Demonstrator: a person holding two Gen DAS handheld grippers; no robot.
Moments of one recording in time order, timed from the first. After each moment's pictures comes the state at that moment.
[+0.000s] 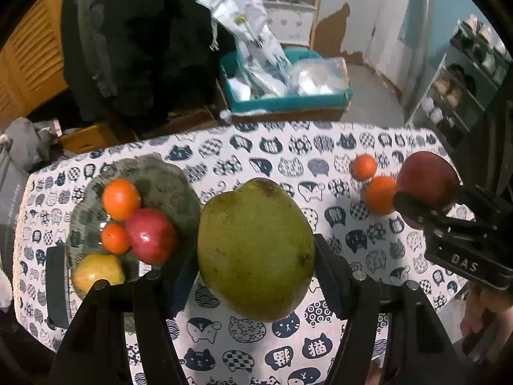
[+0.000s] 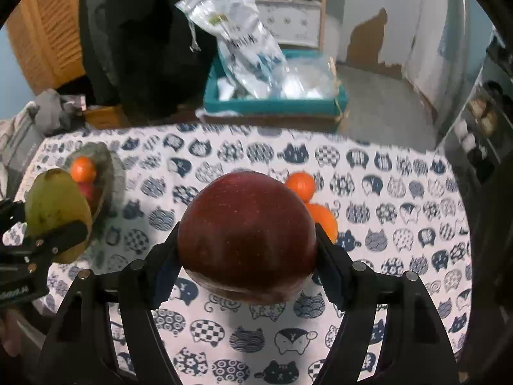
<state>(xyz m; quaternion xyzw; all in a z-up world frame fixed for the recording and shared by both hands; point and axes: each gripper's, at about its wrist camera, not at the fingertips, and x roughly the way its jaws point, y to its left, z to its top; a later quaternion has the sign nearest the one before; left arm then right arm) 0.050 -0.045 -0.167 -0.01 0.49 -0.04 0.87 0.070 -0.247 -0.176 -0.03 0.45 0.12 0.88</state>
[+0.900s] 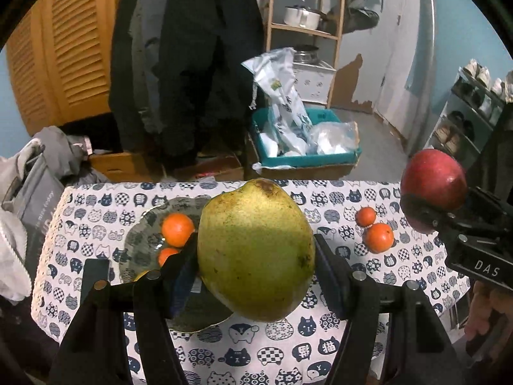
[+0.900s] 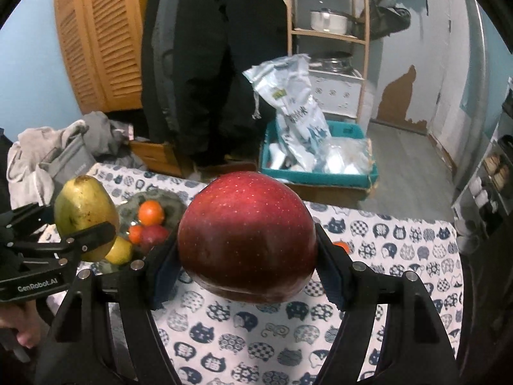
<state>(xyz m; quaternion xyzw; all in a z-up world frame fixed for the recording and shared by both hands) 0.008 0.018 -0.088 -0.04 0.40 -0.01 0.91 0.039 -0.190 -0.083 -0.04 0.36 0.20 0.91</state>
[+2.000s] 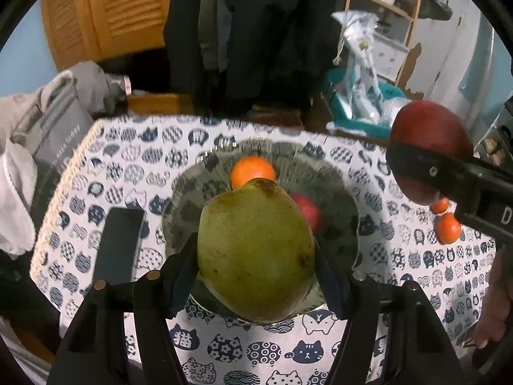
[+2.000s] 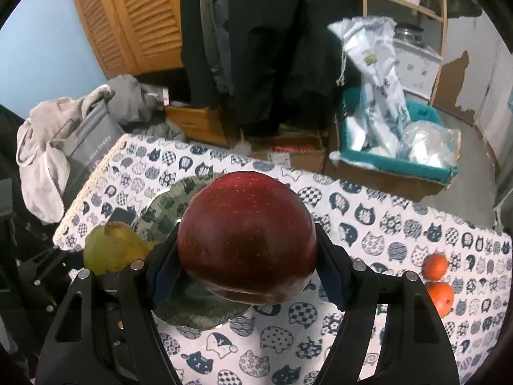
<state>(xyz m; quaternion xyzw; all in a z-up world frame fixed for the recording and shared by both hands) 0.023 0.113 -0.180 -0.08 0.48 0.08 0.87 0.090 -0.046 -0.147 -0.05 0.44 0.27 0.86</state>
